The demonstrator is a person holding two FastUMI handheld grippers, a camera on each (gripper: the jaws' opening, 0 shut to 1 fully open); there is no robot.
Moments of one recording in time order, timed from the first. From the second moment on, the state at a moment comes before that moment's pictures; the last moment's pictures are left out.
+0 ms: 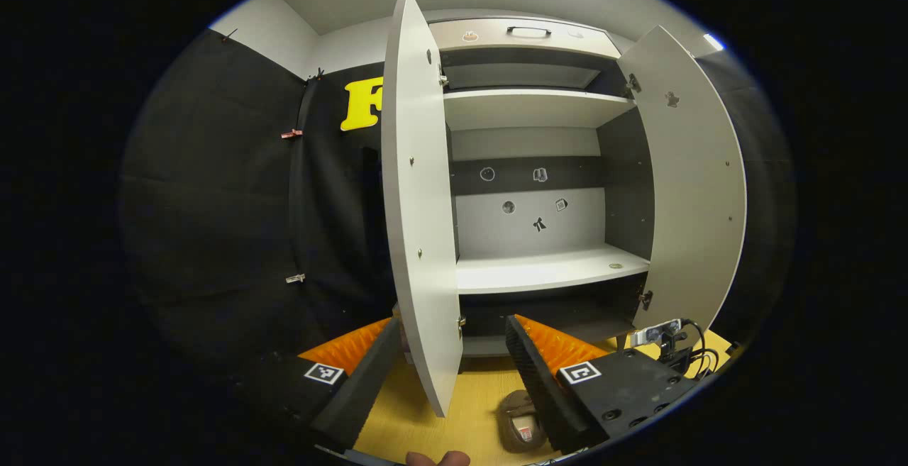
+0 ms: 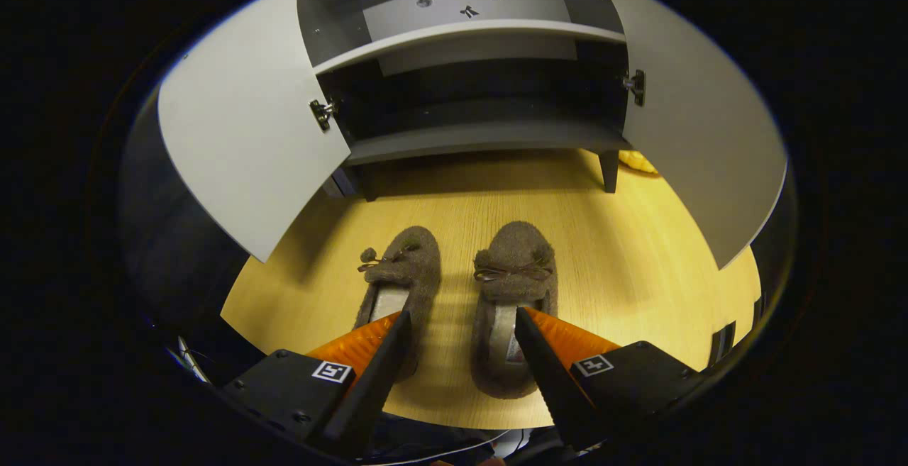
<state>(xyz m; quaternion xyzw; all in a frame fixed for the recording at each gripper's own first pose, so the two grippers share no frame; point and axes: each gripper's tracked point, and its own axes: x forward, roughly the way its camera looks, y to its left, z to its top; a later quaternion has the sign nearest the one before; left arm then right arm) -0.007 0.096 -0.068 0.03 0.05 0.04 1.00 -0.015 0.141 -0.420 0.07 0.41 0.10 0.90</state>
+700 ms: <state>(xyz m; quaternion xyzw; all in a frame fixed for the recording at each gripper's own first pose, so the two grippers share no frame) -0.008 0.109 -0.111 0.02 0.09 0.05 0.99 0.062 0.130 -0.490 0.05 0.37 0.01 0.93</state>
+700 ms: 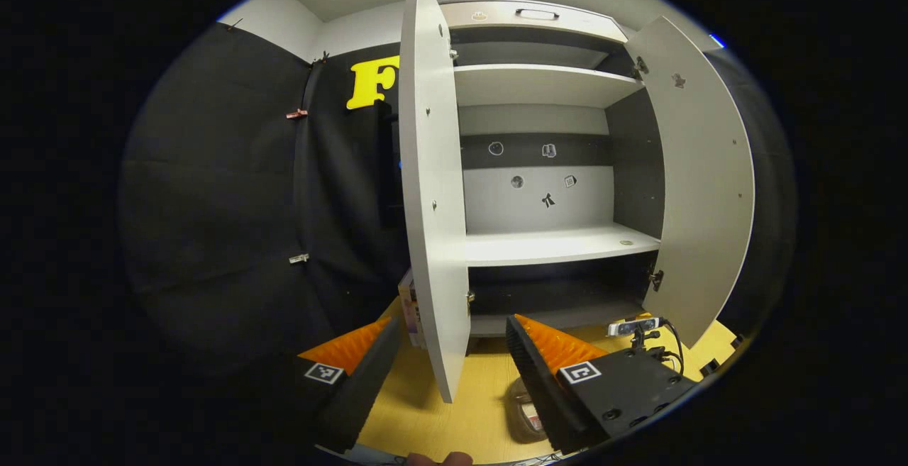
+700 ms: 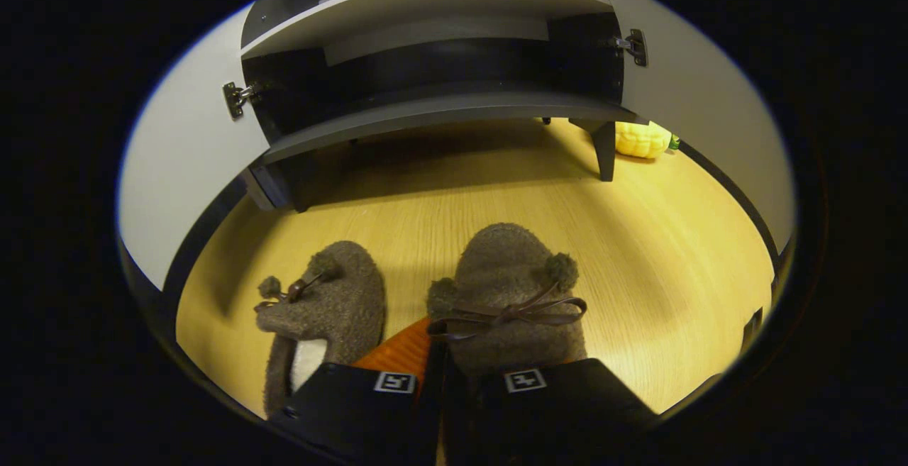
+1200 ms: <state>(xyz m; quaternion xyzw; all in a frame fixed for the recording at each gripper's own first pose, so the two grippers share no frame) -0.014 0.101 -0.112 0.00 0.09 0.05 0.99 0.058 0.118 -0.398 0.07 0.33 0.05 0.94</state>
